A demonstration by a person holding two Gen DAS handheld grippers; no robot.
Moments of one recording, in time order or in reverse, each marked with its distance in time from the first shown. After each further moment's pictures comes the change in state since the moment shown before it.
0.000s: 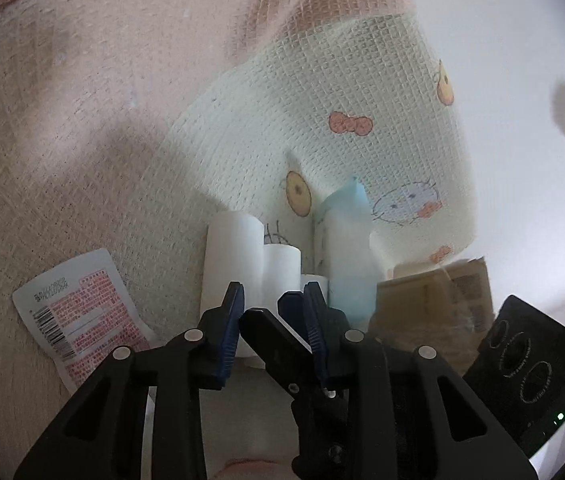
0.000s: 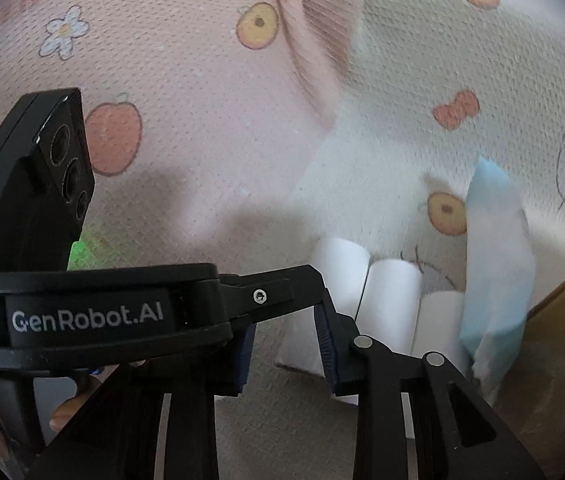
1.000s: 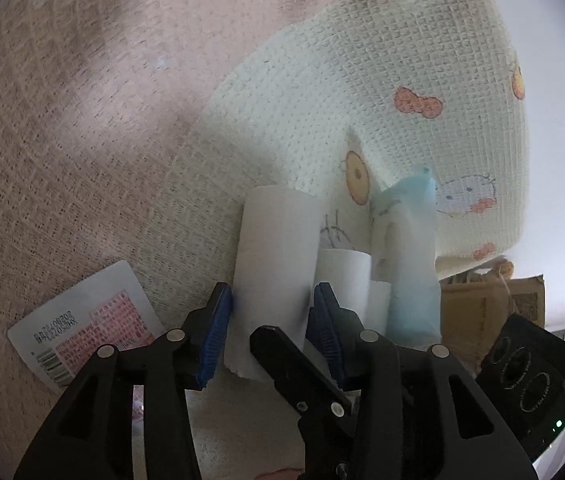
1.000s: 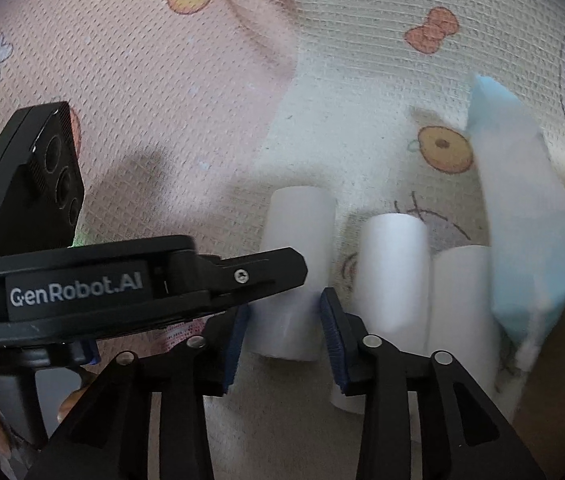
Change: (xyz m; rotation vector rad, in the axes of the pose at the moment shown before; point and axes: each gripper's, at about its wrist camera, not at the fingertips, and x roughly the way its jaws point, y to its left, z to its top) left arm 0.042 0.033 0.019 -0.059 0.125 0.114; right arm 0.032 -0.023 -0.015 0.201 0.120 0.008
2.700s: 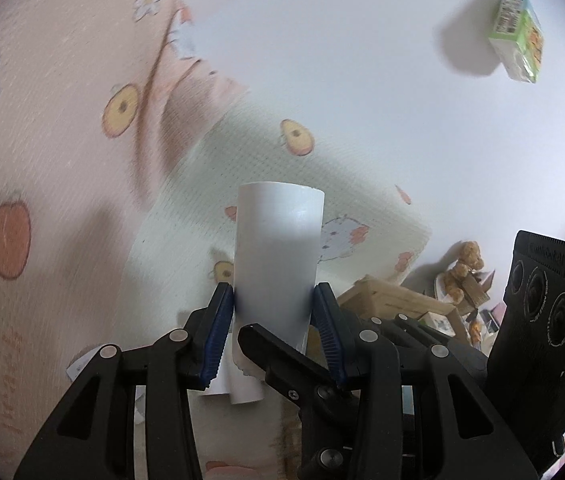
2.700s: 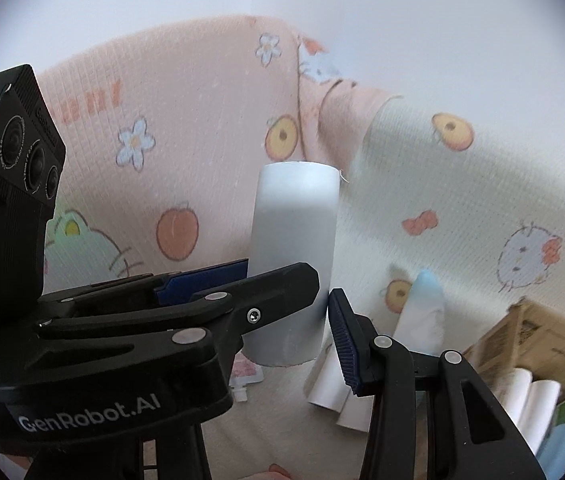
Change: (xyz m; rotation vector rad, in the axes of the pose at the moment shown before) left arm -0.150 -0.168 -0.056 0.433 -0.393 0.000; right arm -0.175 0.054 0.048 -0.260 -0.253 -0.034
